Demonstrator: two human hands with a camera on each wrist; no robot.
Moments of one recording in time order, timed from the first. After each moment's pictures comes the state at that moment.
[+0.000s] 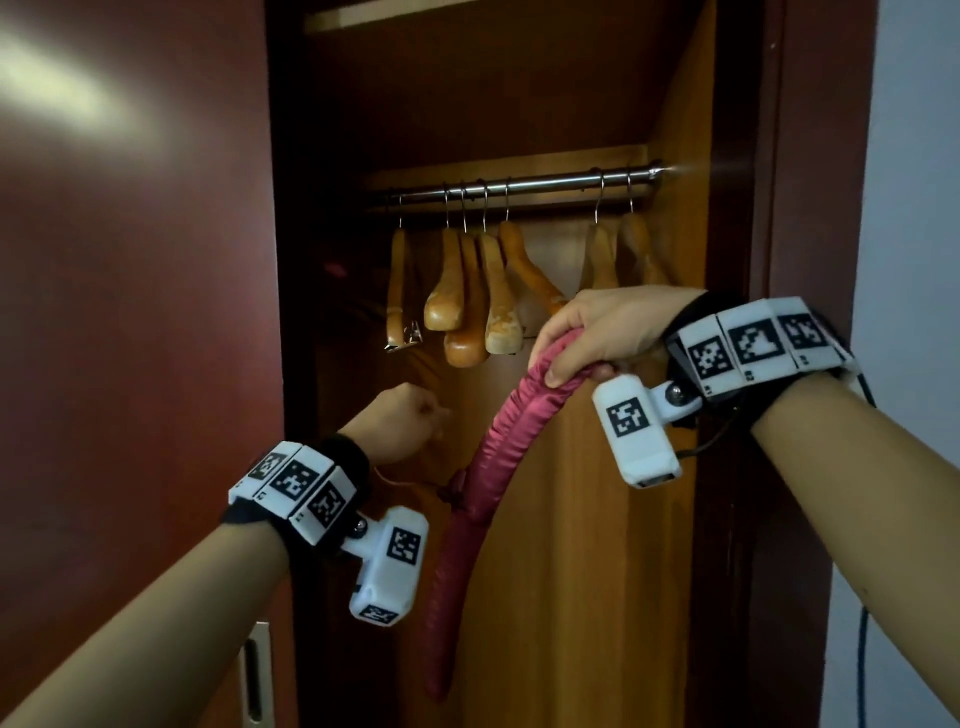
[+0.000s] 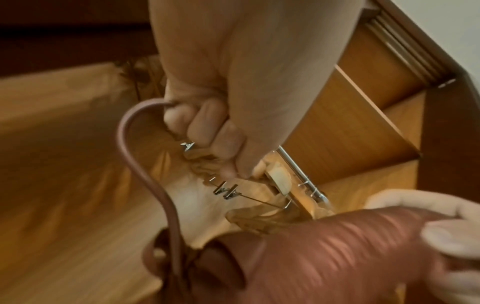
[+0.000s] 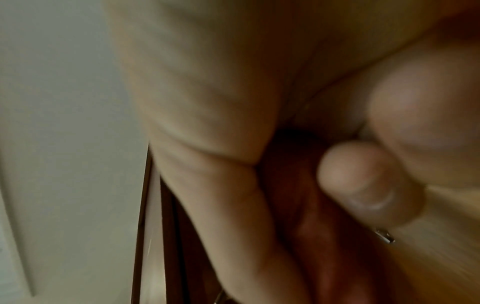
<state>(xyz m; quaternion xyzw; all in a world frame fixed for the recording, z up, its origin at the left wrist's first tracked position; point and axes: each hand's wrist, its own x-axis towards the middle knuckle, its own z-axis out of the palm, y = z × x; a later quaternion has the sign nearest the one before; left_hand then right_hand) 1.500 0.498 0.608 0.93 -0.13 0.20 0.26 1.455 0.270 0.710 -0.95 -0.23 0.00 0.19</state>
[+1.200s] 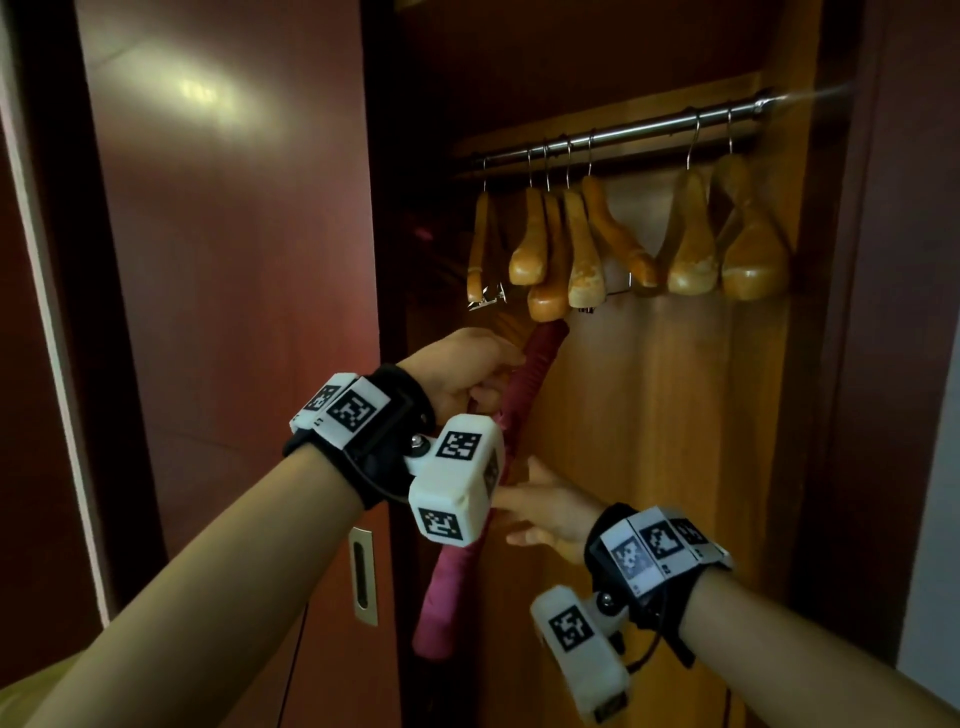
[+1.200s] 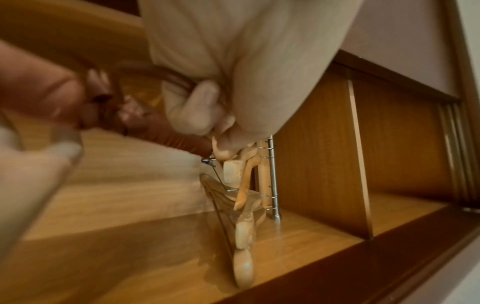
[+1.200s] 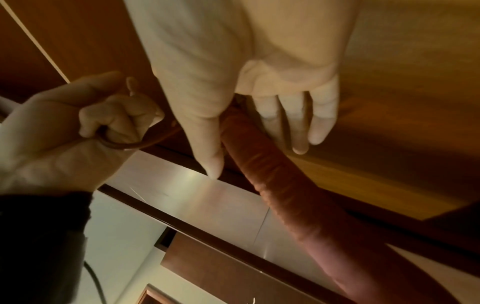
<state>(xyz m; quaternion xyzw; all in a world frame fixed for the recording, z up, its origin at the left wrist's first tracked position) 1.422 0.471 0.623 0.76 -0.04 0.05 0.64 1.443 0.359 0.508 -0.76 -0.18 0.15 0.61</state>
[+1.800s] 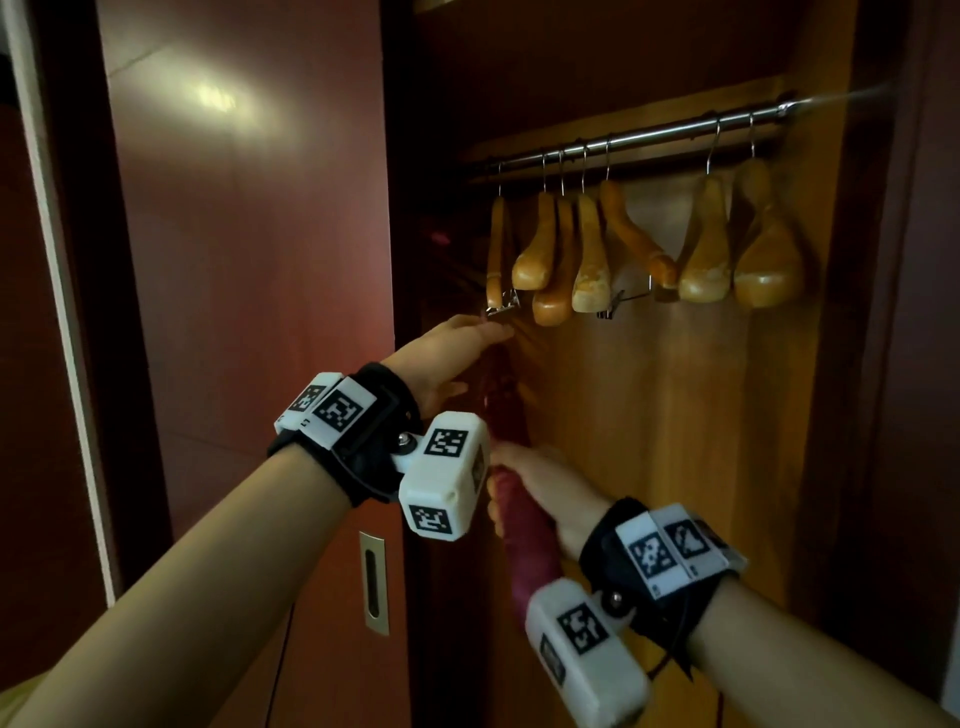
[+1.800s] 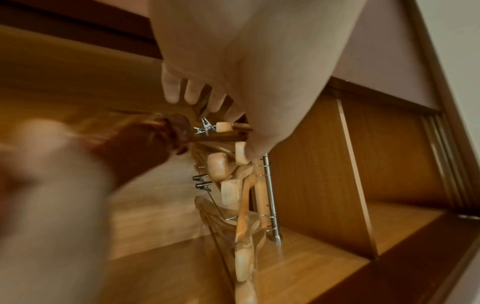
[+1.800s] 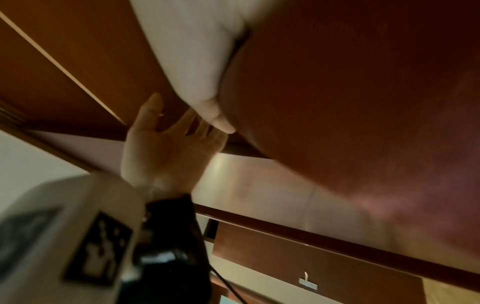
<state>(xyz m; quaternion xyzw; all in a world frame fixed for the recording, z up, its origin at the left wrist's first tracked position) 1.427 0.499 0.630 0.79 0.00 0.14 0.60 1.443 0.384 0.525 -0.65 -0.15 0.16 0.73</state>
